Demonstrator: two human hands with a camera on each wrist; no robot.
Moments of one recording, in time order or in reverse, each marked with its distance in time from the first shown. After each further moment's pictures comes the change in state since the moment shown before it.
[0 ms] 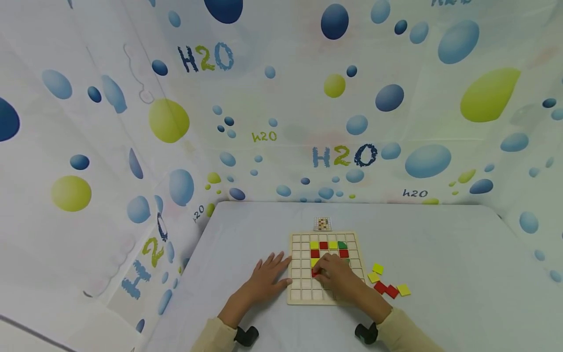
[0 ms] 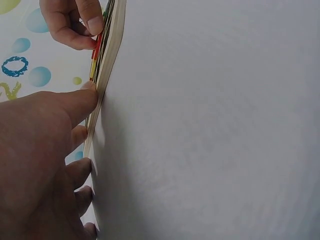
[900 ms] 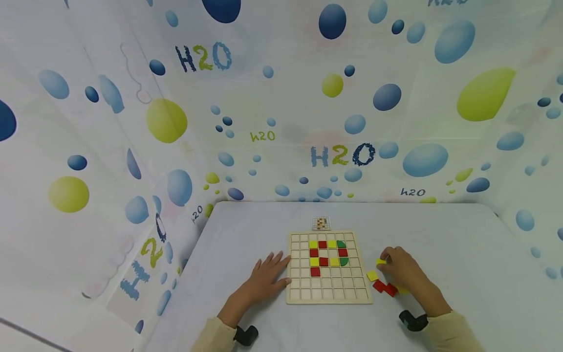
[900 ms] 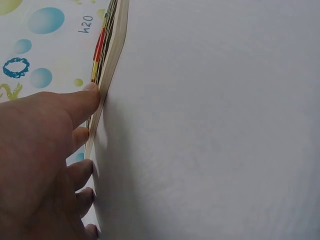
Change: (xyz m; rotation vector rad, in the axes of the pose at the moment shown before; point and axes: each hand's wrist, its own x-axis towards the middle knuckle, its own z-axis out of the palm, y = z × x) left_hand -0.001 0.002 -0.002 -0.016 -0.001 0.008; right_hand -0.061 0.095 -0.086 0.014 -0.028 0.537
